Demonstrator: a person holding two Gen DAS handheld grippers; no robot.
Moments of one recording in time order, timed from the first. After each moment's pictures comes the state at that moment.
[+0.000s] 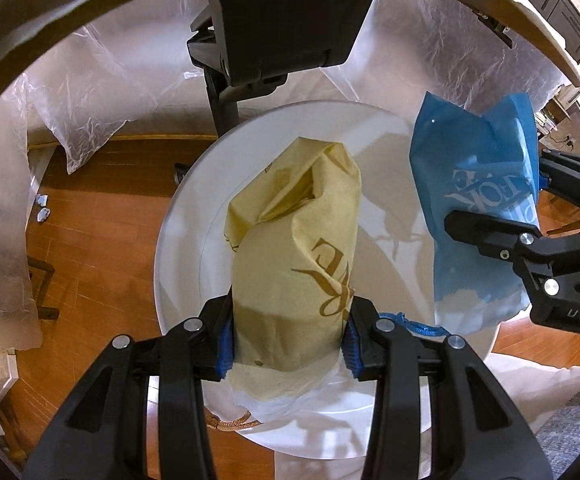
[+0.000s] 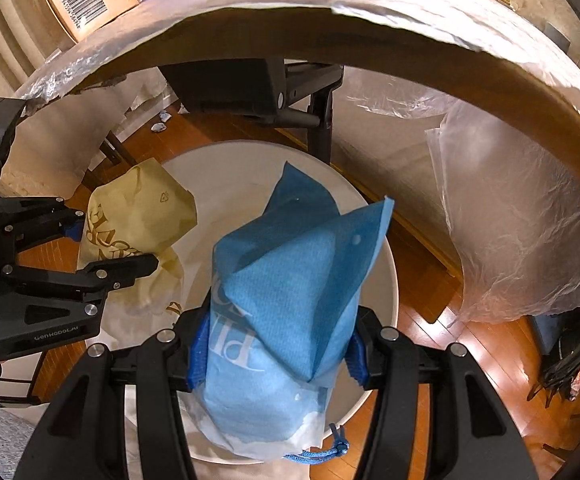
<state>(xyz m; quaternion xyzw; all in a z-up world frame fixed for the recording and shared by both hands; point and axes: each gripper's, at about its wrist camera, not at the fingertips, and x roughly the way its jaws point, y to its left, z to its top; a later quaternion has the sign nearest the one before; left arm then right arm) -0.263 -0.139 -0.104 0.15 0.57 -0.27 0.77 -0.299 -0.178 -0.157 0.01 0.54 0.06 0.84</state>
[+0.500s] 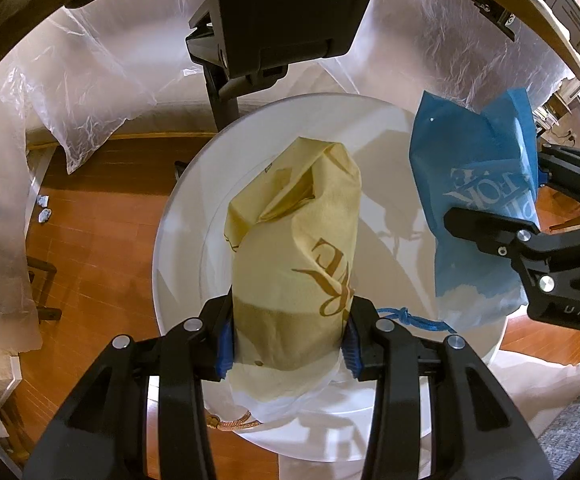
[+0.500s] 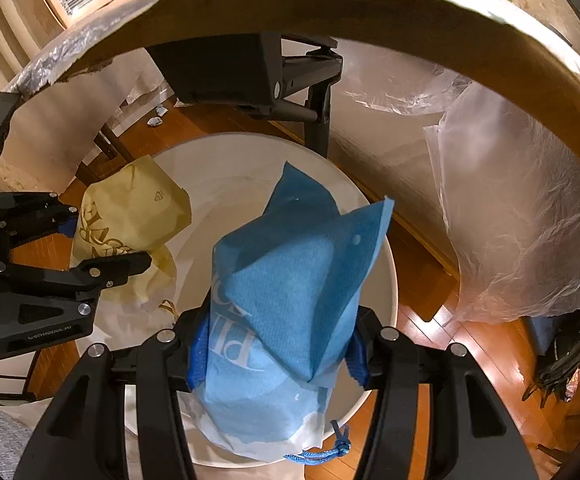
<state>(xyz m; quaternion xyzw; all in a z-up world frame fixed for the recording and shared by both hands) -0.261 -0.139 -0.111 0.16 0.57 -0.26 0.76 -0.296 -0.180 -0.166 0.00 0.55 0.06 0.83</state>
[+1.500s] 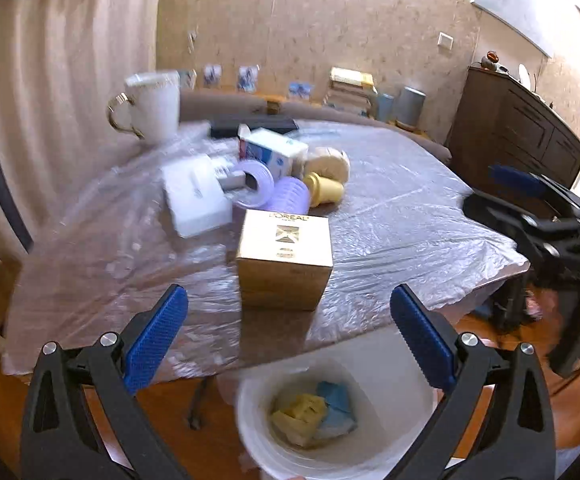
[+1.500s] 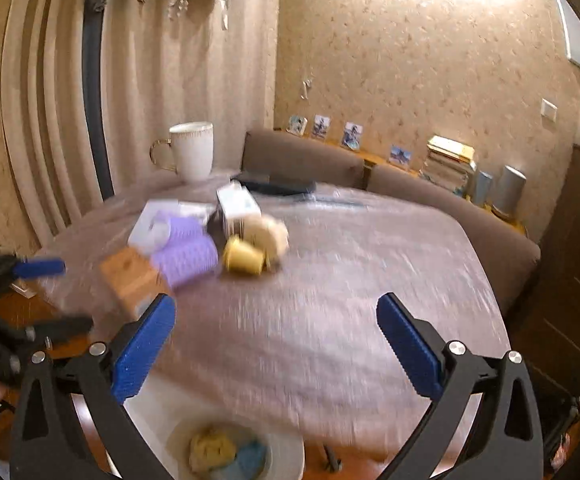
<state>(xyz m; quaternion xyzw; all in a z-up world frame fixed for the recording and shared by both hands) -0.249 -0.075 0.056 0.01 0.37 -0.24 0.90 -0.268 -0.195 0.027 -0.07 0.28 0.05 0.96</state>
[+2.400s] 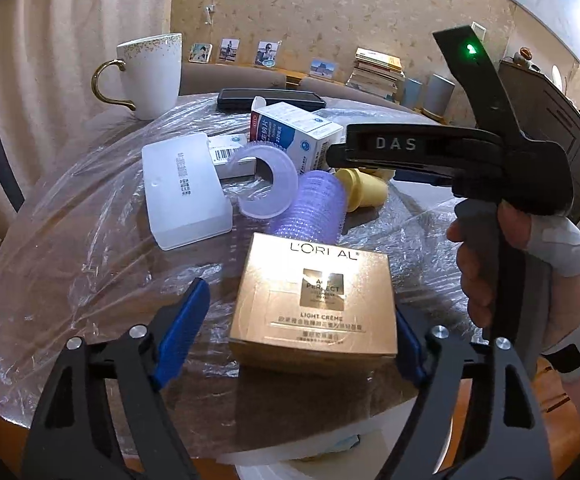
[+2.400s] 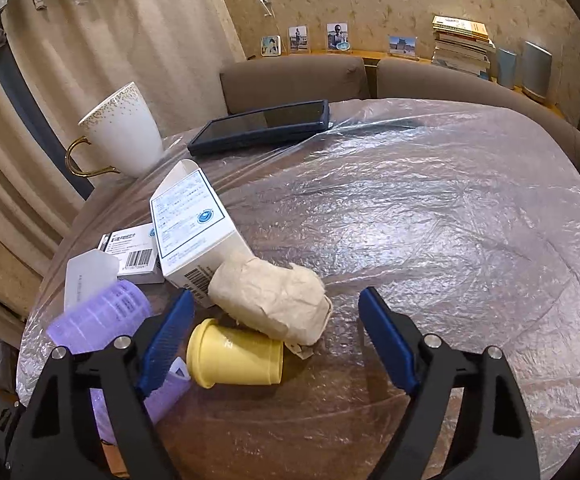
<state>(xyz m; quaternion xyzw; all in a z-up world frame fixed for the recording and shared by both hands) -0.198 -0.097 0.027 0.02 0.40 -0.19 0.90 -0.085 -0.193 -0.045 0.10 0.42 0.04 0.90</state>
